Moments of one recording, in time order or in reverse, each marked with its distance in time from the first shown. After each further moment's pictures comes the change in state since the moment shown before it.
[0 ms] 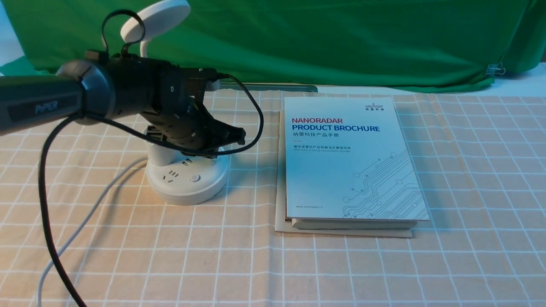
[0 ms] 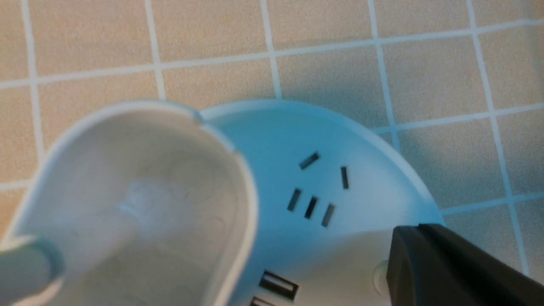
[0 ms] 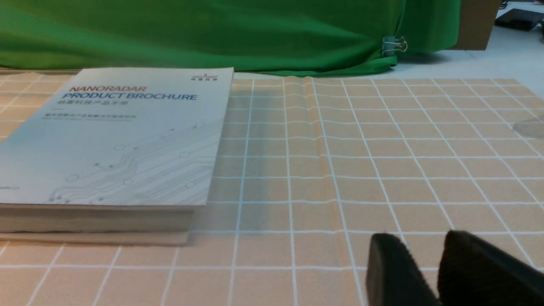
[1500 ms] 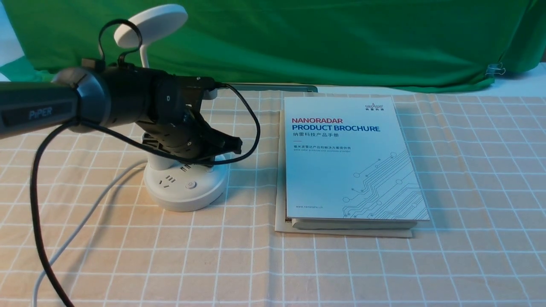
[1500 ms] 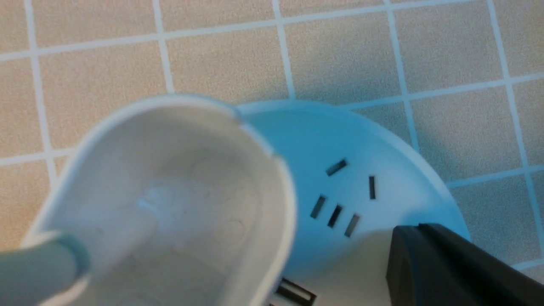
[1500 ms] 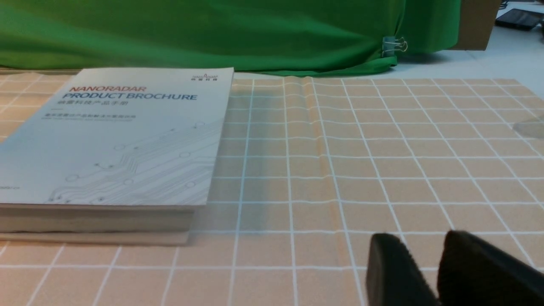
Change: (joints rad) right arm 0.000 0.000 0.000 0.000 0.000 0.000; left arm 0.000 -0.030 0.060 -0.009 -0.025 0.029
